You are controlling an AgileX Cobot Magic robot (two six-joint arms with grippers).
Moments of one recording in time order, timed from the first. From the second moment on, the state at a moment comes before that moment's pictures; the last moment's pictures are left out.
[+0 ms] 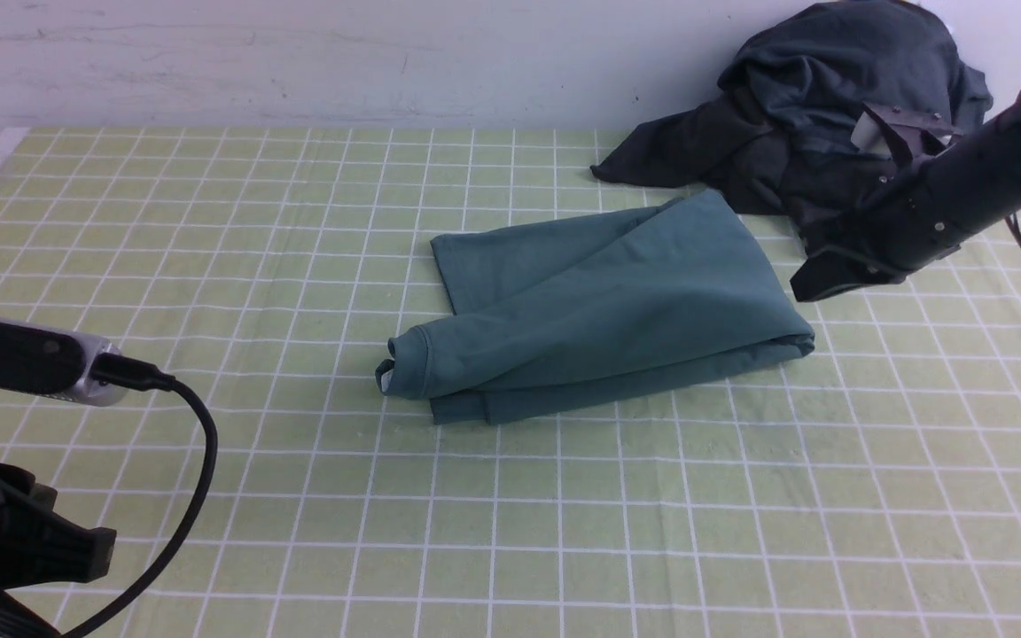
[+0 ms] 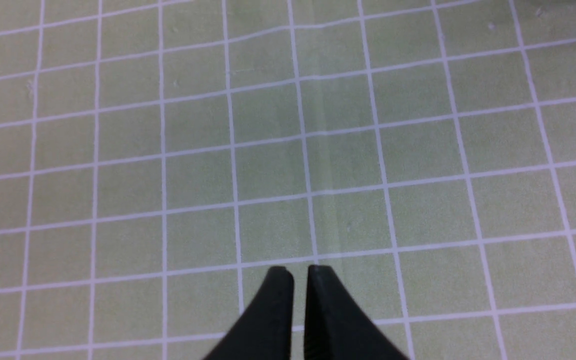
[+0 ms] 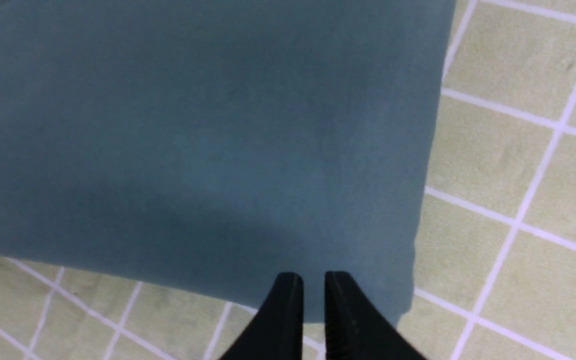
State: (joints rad) right arm -0.02 2.09 -1.67 0.56 1.04 -0.54; left arm -0.25 0.88 -0.62 0.25 0.74 -0.23
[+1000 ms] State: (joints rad) right arm 0.12 2.13 -1.67 0.37 1.13 -0.34; left arm -0.25 0.88 -0.62 0.22 0.76 -0.23
